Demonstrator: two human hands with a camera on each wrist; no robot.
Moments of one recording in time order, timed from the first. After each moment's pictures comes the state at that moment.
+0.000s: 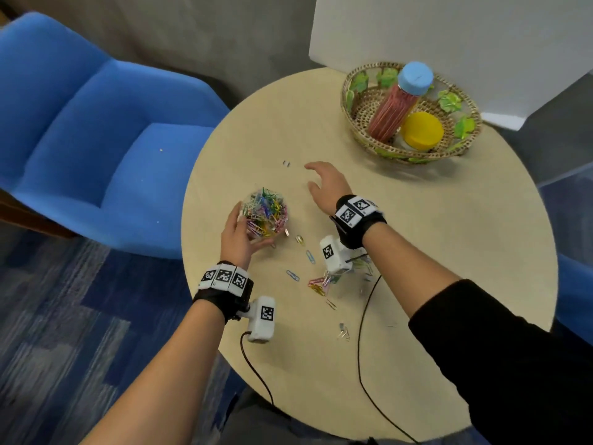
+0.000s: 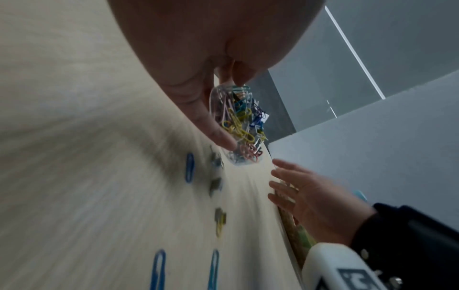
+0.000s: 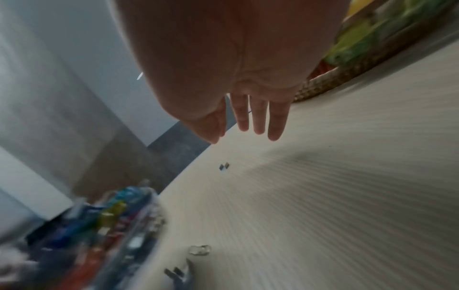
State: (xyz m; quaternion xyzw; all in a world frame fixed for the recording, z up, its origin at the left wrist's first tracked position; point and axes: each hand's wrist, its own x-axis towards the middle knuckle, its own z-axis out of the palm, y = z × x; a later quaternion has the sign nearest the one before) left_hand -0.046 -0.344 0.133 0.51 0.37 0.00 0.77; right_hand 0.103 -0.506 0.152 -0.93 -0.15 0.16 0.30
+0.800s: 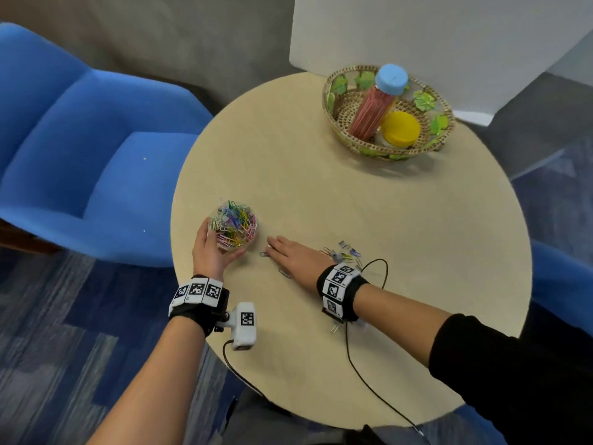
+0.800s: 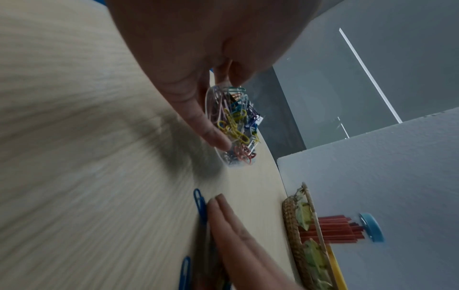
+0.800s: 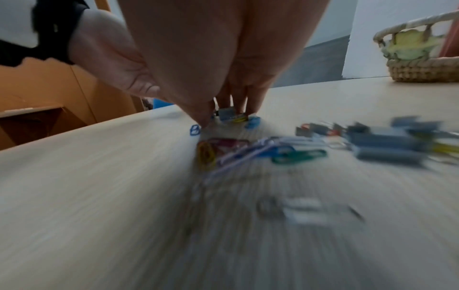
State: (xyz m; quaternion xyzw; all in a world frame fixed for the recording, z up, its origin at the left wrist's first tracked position) left_hand -0.067 -0.310 0.096 0.44 0.40 0.04 0.80; right_hand -0.021 -0.522 0.104 -0.84 -0.47 0.25 0.06
